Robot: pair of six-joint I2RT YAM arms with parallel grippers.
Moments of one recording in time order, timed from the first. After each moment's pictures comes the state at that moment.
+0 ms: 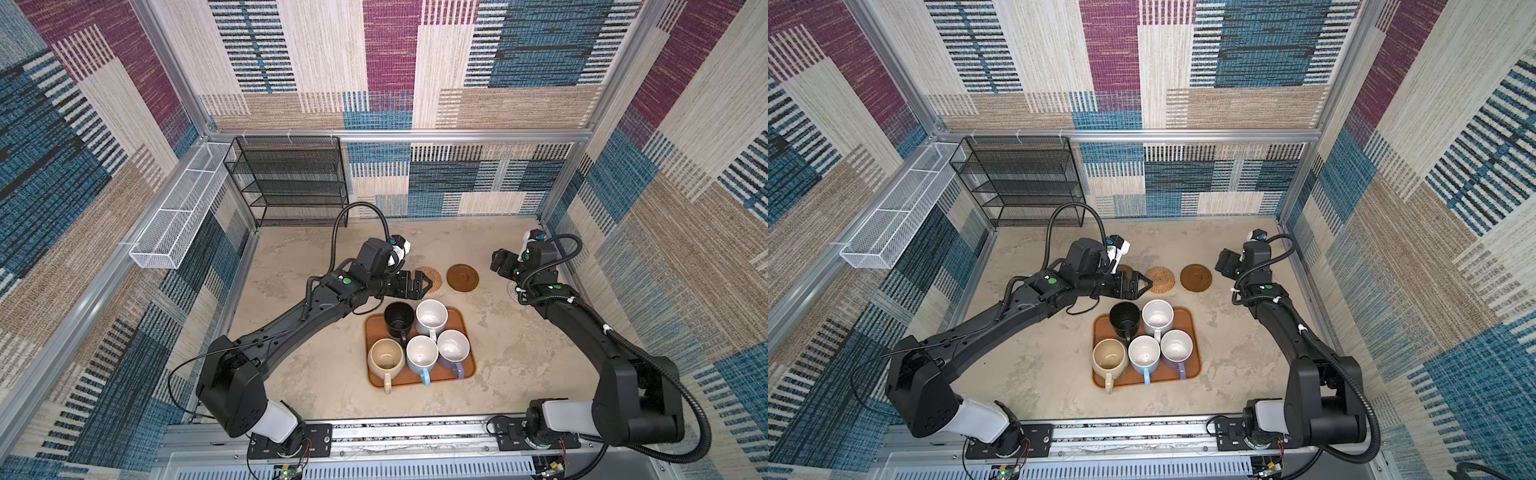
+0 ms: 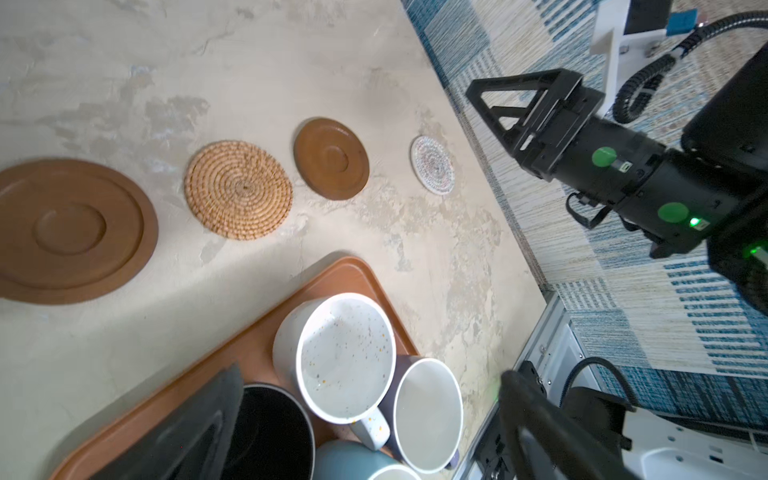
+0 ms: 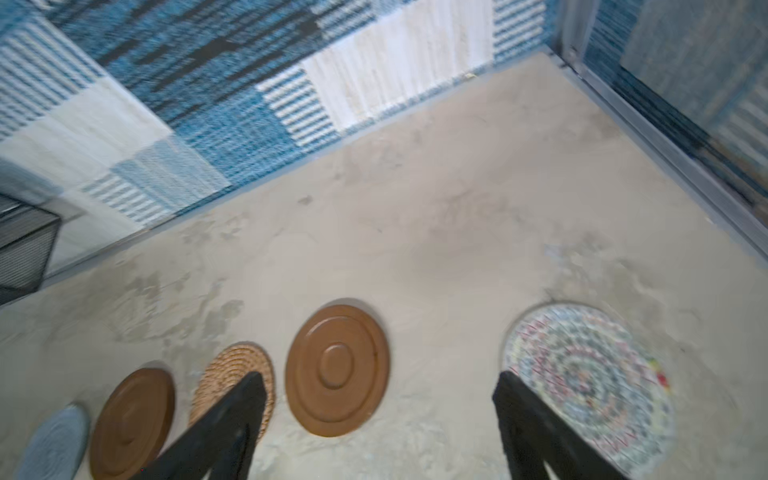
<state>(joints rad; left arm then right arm) -0.68 1.50 1.23 -0.37 0.30 -0.50 0.00 1.36 0.85 -0.08 0.02 0.40</state>
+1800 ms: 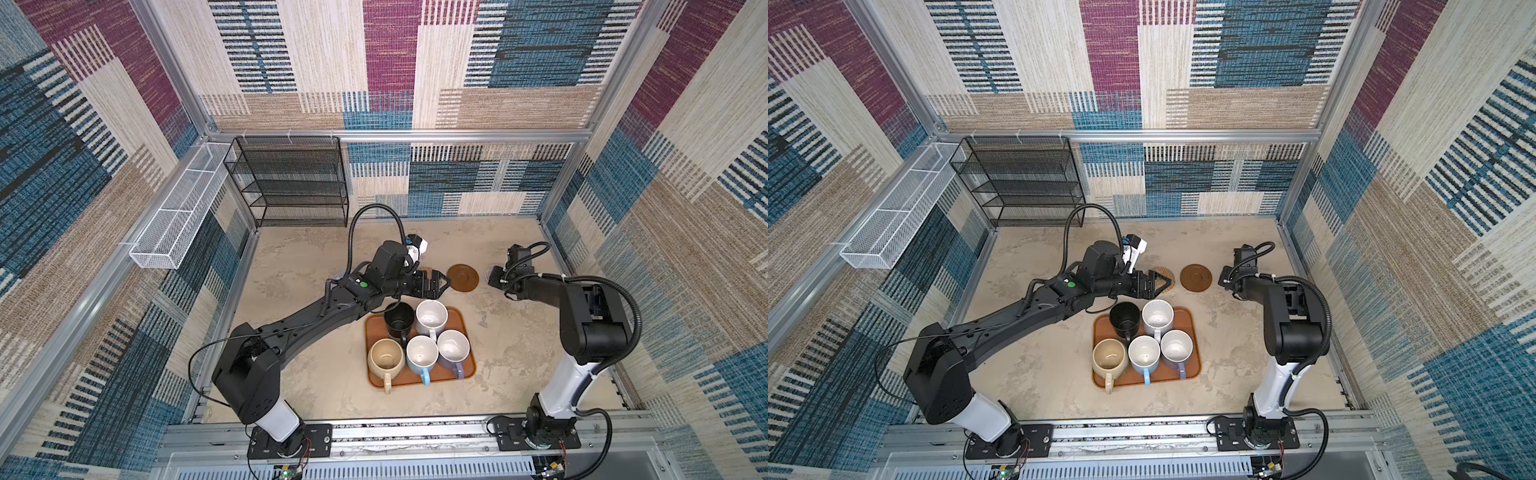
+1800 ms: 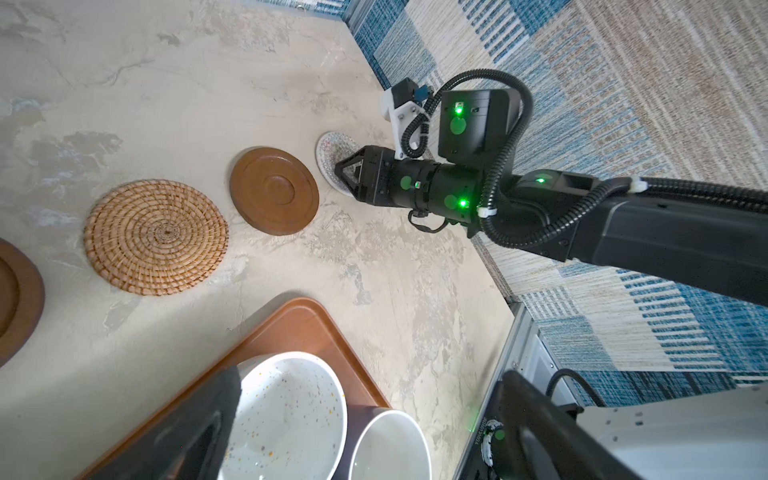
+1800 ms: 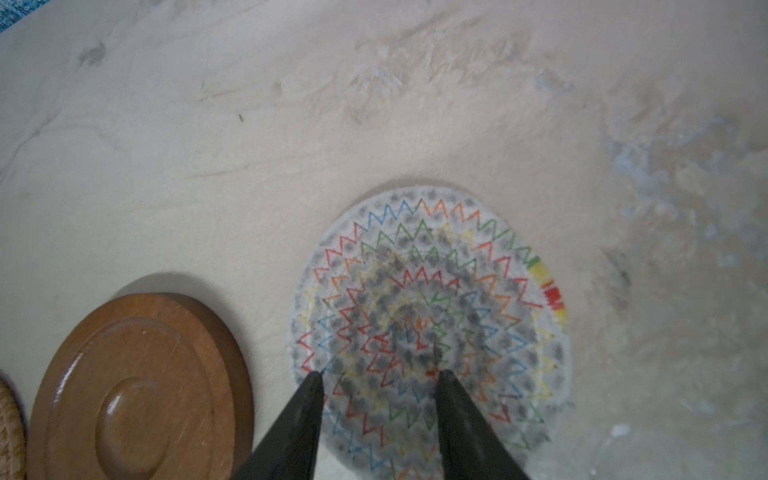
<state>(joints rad) -0.75 1.59 1.26 -0.17 0.32 -0.53 -0.01 1.84 0.98 -0.02 0.00 0.34</state>
